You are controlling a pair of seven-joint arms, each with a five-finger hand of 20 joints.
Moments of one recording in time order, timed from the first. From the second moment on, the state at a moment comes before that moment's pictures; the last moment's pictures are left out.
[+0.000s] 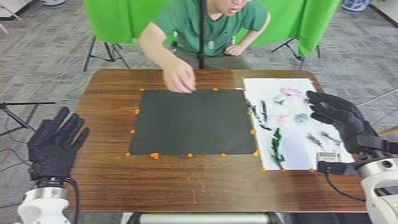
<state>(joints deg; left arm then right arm) 129.0 -63.9 -100.4 -121.1 23.0 10.6 19.5 -123.5 -61.3 108.6 -126.9 -80.6 -1.6 6.2</state>
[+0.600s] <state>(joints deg) 129.5 -64.4 -100.4 -121.2 17.9 11.7 20.8 -123.4 -61.3 108.2 -126.9 -79.3 -1.3 7.0</state>
